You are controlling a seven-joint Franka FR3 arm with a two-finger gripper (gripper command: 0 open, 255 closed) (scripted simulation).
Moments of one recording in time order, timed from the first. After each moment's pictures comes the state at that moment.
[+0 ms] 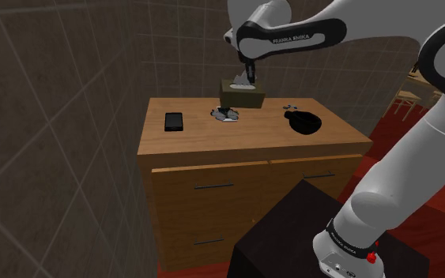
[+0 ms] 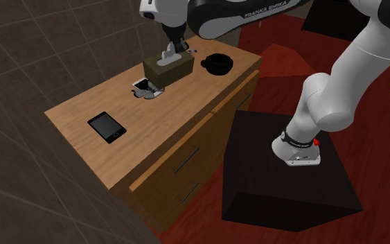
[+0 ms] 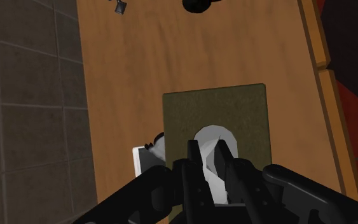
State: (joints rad) arm -0.05 -0.12 0.11 -1.88 -0.58 1.84 -0.58
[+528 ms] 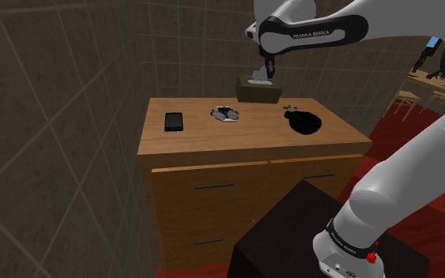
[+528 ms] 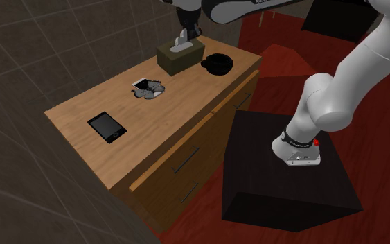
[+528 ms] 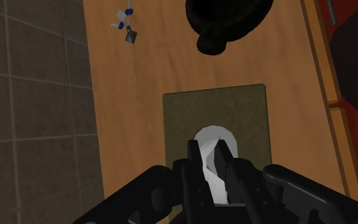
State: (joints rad) arm -0.10 -0.23 0.02 -1.97 -0.57 1.89 -0.71
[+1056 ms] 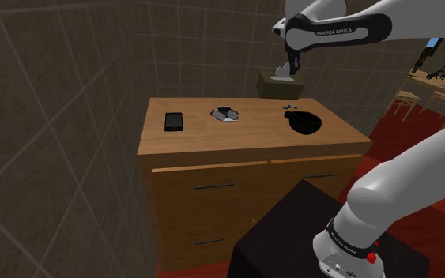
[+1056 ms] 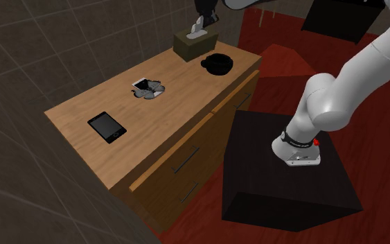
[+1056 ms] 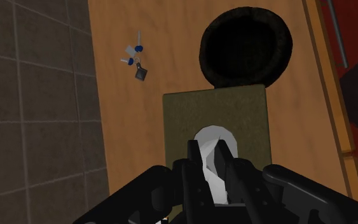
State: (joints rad) arm -0.17 -0.33 -0.11 -2.05 -0.58 1.97 -0.89
